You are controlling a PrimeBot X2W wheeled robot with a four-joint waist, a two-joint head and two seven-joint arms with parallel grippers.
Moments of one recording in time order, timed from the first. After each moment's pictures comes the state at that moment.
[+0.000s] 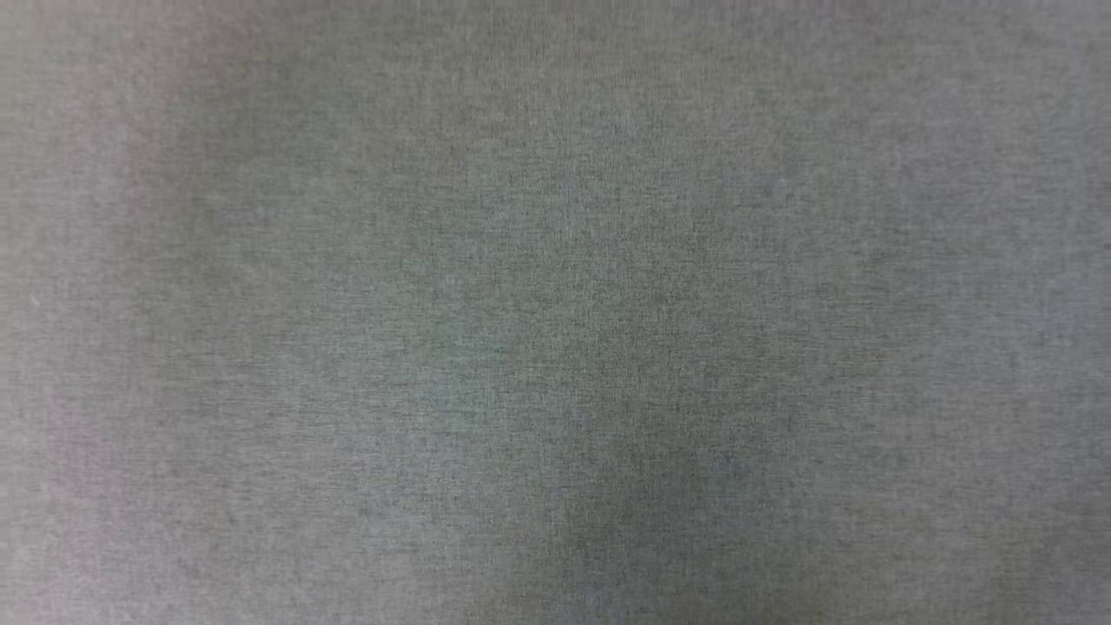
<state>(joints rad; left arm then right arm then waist) -1.81 0.53 -0.94 0.76 -0.55 -0.09 -0.15 -1.63 -0.62 0.52 0.64 0.41 0.13 0.24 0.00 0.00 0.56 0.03</state>
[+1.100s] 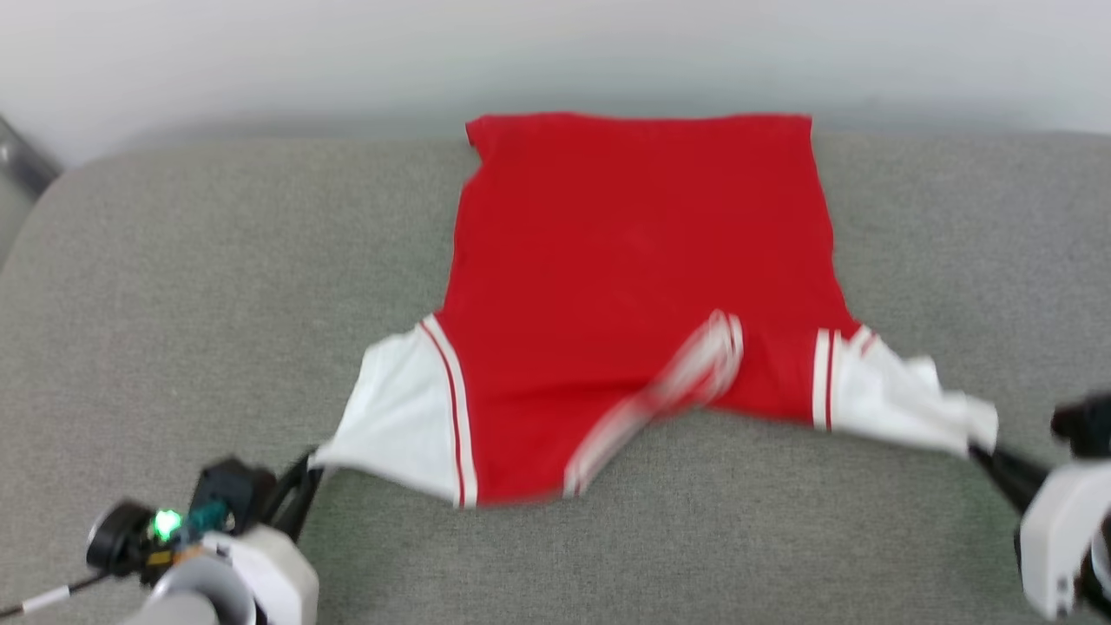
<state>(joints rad) -0.41 0.78 -1.00 0.27 -0.86 0.21 -0.26 -0.29 -0.74 0.51 0.35 0.67 0.13 0.12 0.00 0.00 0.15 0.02</state>
